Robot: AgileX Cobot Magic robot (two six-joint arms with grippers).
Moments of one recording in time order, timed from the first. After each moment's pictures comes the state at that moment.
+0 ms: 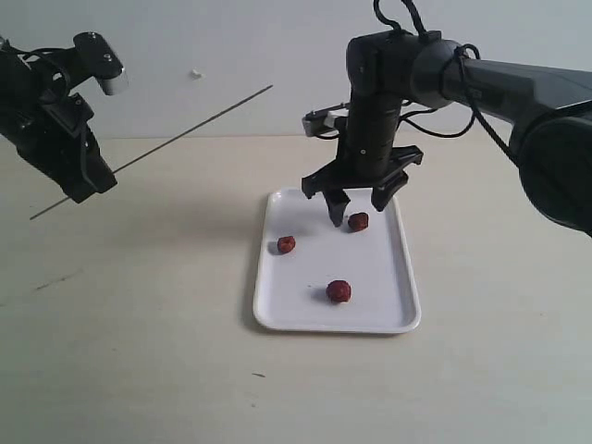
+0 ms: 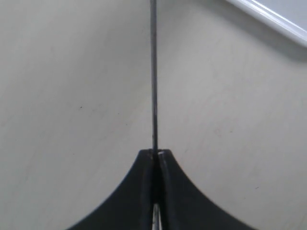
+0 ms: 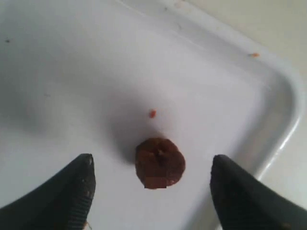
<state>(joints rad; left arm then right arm) -0.21 1.77 -1.37 -0.25 0.91 0.97 0.25 2.49 -2.16 -0.01 1.23 0.01</state>
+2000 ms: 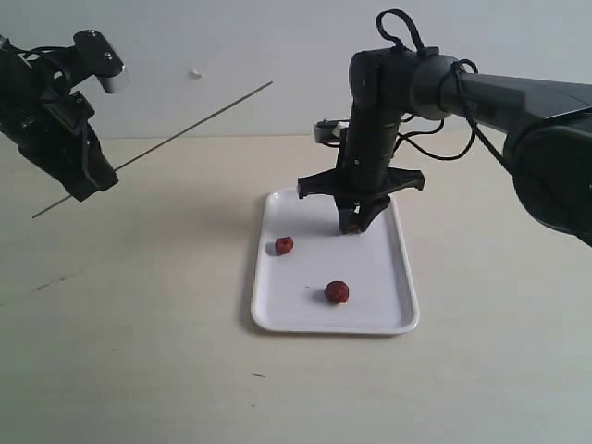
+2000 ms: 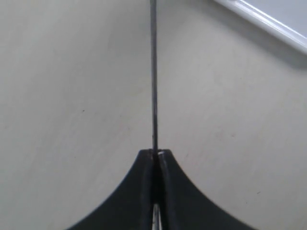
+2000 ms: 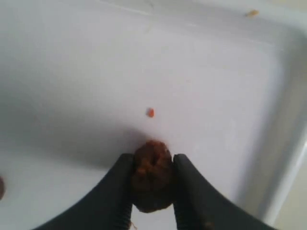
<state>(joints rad) -0.21 1.77 -1.37 -0.26 0.90 0.97 0.24 2.52 -2.16 0.06 1.23 0.23</state>
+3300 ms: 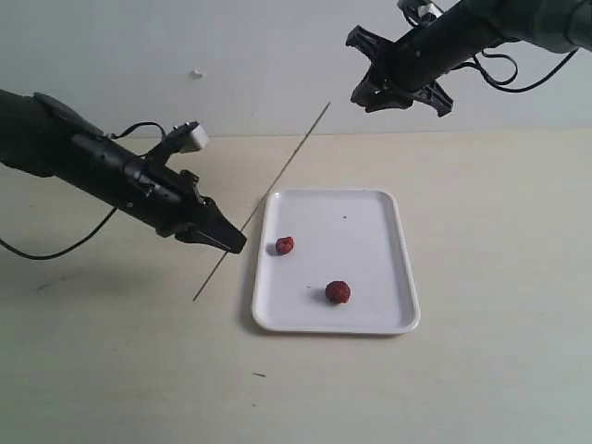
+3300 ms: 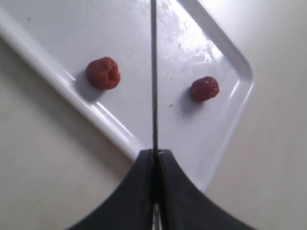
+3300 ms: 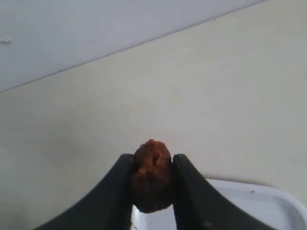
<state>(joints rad) -0.26 2.15 -1.37 -1.07 0.98 1.24 0.01 2.38 -2.16 0.61 0.88 0.12</state>
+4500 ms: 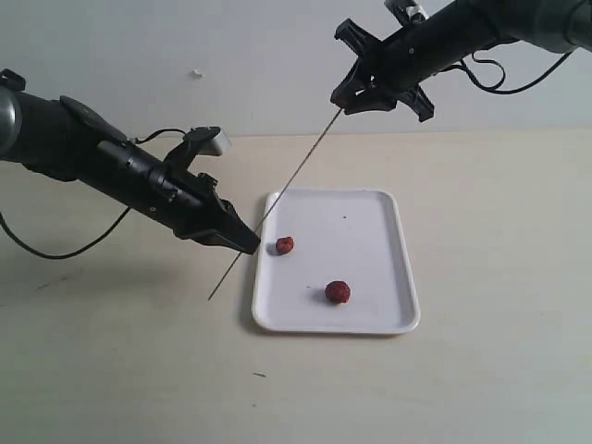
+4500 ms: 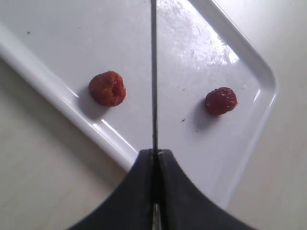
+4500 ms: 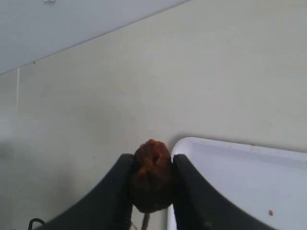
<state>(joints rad) -0.31 2.15 -1.37 -1.07 0.87 1.23 0.01 2.38 -2.16 0.77 0.99 0.03</state>
